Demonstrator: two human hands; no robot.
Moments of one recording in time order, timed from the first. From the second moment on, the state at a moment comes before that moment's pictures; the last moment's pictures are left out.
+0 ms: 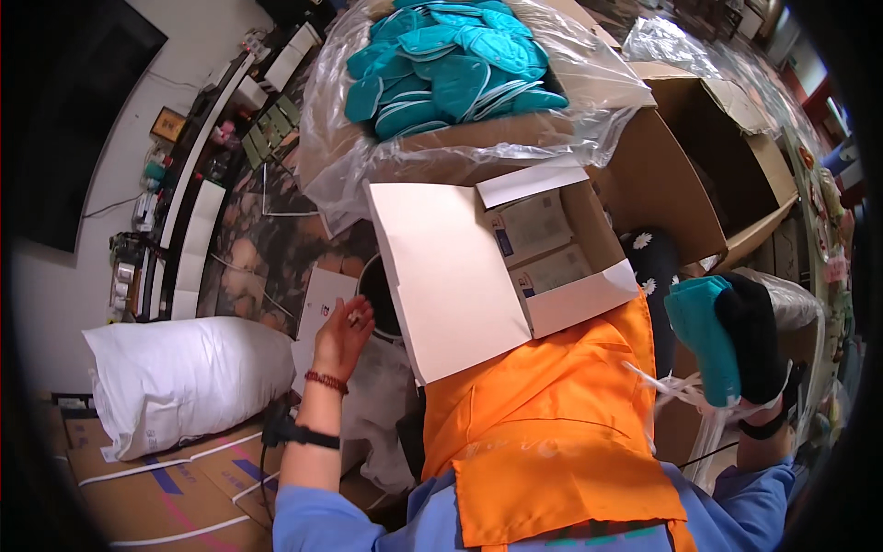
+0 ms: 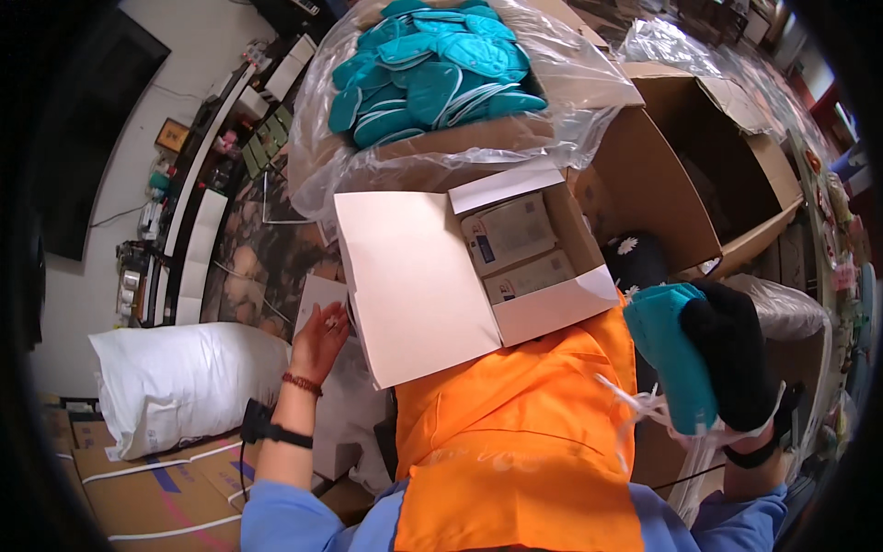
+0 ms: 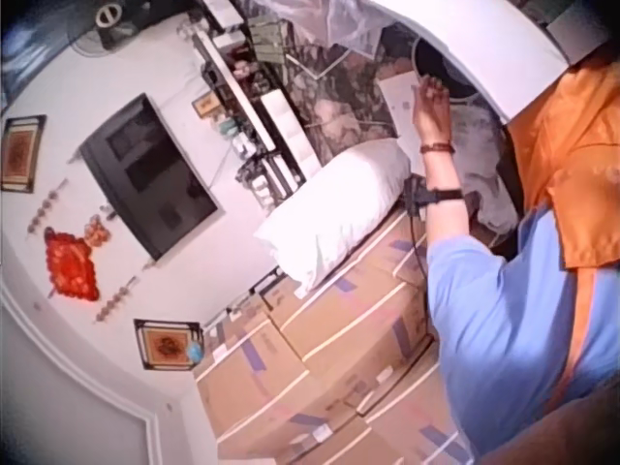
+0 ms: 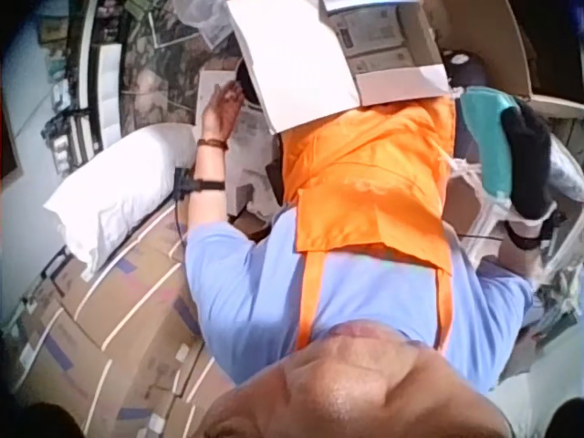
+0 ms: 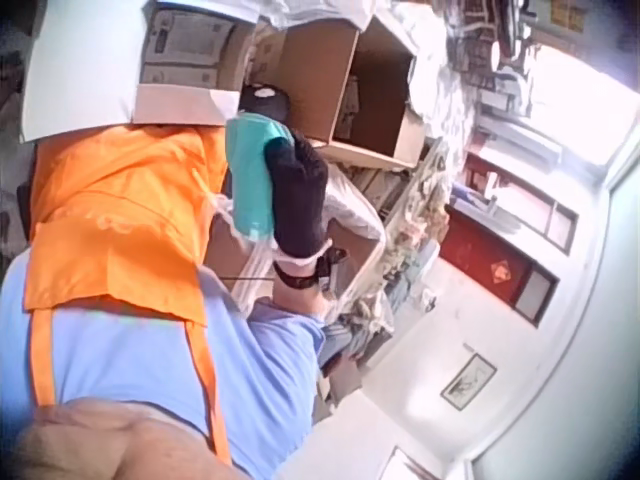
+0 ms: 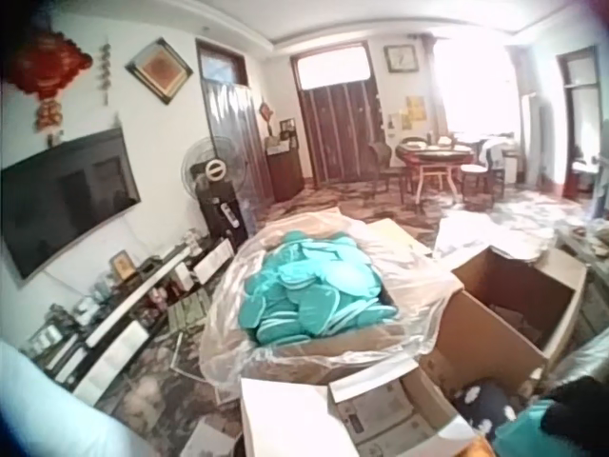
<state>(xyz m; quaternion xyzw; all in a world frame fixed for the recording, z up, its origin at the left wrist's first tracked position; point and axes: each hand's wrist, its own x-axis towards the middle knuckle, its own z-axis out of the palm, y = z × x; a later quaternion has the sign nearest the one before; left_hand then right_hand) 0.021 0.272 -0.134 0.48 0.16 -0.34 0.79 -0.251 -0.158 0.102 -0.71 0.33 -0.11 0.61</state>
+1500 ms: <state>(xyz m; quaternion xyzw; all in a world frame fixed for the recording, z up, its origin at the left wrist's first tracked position) -0.090 0.005 -0.024 0.55 -0.44 -0.45 0.55 -0.171 -0.205 0.130 -0.79 0.23 -0.35 0.45</state>
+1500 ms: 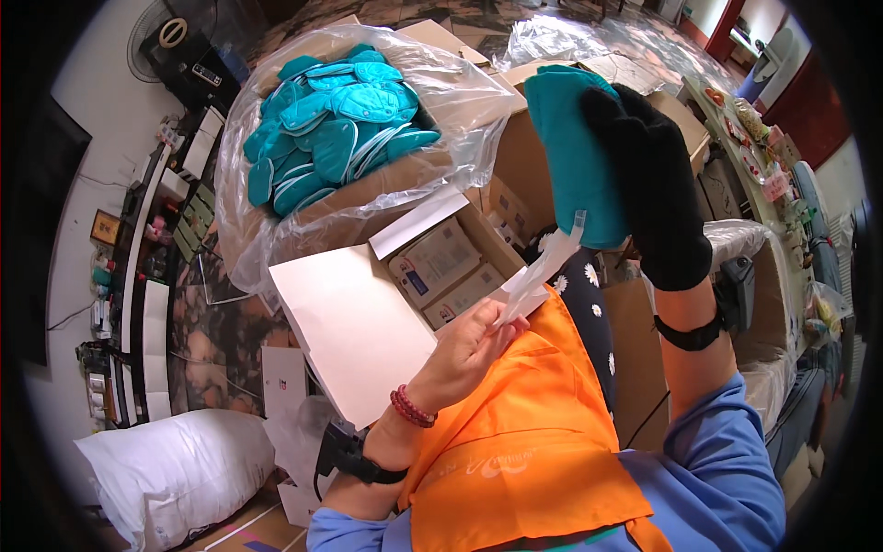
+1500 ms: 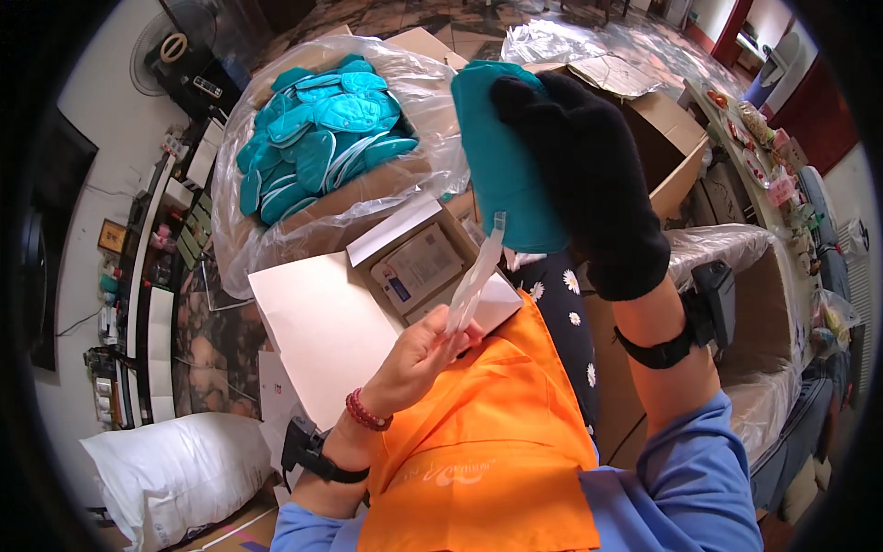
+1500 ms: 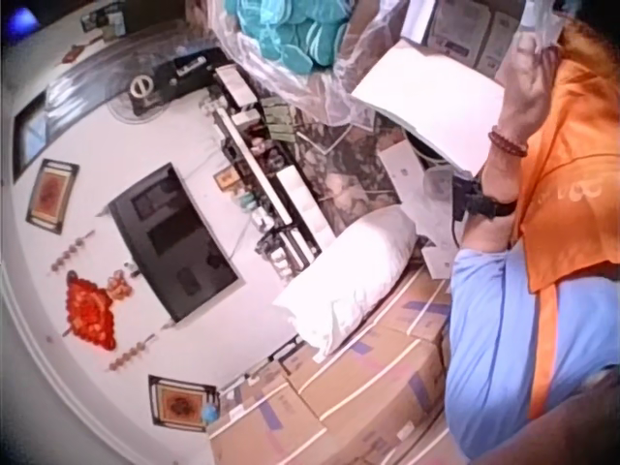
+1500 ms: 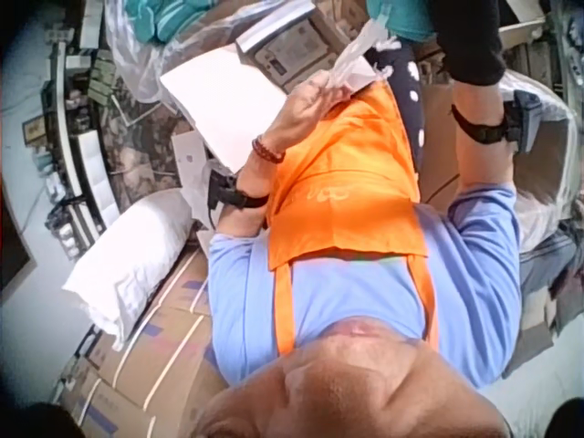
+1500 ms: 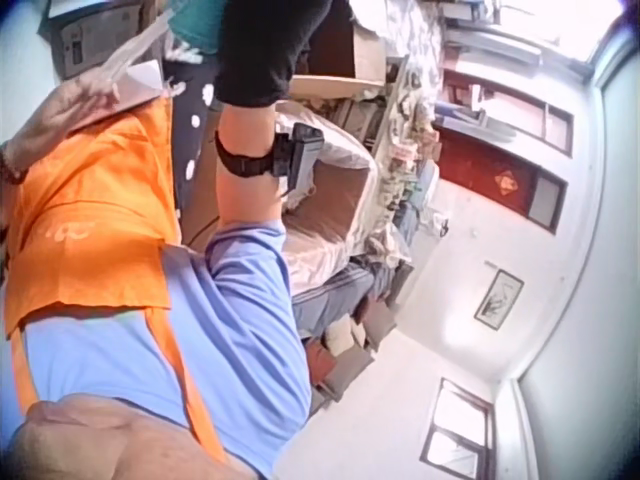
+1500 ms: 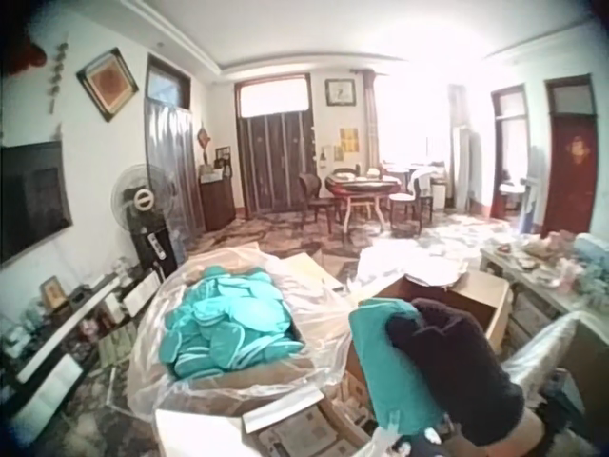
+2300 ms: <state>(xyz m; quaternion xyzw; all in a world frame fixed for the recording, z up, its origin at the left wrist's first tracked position) -0.107 -0.012 -0.018 0.48 -0.42 -0.53 0.56 -0.164 -0.239 0.128 -0.84 0.23 -0.42 0.27</state>
